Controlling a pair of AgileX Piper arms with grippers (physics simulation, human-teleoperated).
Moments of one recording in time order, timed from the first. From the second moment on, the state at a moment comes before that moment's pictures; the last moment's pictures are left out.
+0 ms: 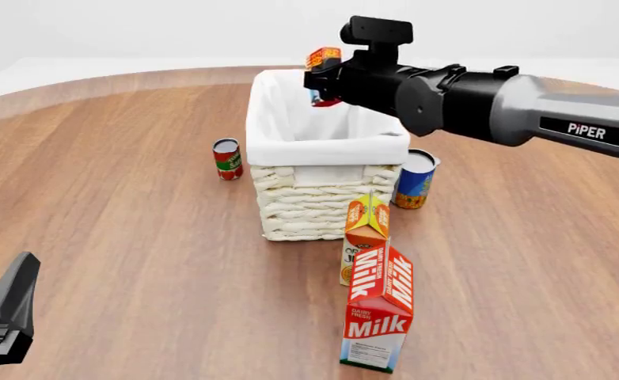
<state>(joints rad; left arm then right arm) 0.00 0.00 0.00 0.00 0.00 0.50 1.84 -1.42 -0.07 0.22</state>
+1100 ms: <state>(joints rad) 0.00 0.00 0.00 0.00 0.00 0.48 1.89 -1.43 -0.10 0.24</state>
